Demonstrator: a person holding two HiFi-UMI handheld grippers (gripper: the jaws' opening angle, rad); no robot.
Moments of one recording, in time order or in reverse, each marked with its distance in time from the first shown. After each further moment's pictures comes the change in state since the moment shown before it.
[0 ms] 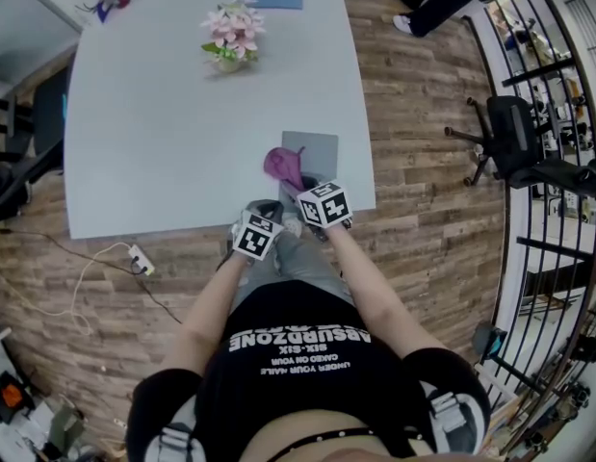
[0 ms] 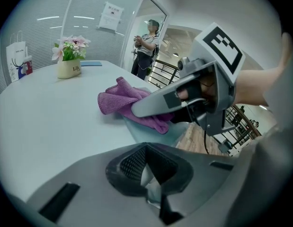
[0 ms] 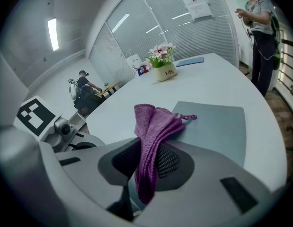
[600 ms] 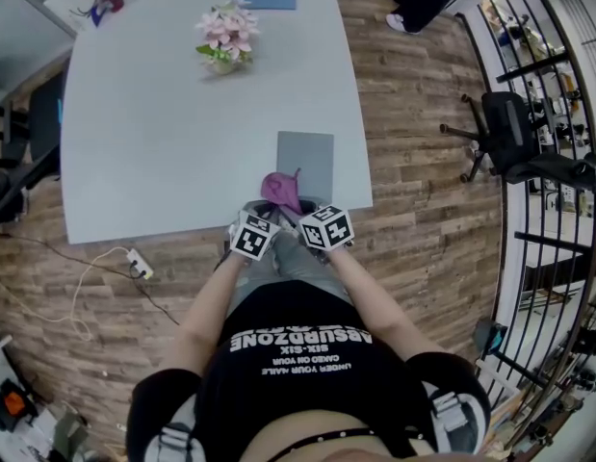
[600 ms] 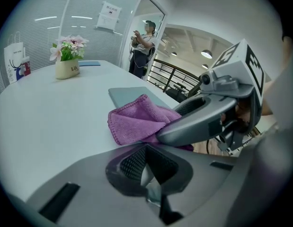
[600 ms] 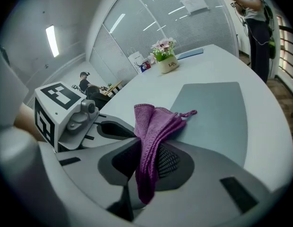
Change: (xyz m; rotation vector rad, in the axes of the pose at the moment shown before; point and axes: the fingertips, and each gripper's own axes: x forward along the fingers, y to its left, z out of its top) left arm -0.001 0.001 -0.003 0.017 0.007 -0.010; right arm -0.020 0.035 -0.048 0.069 0.026 0.068
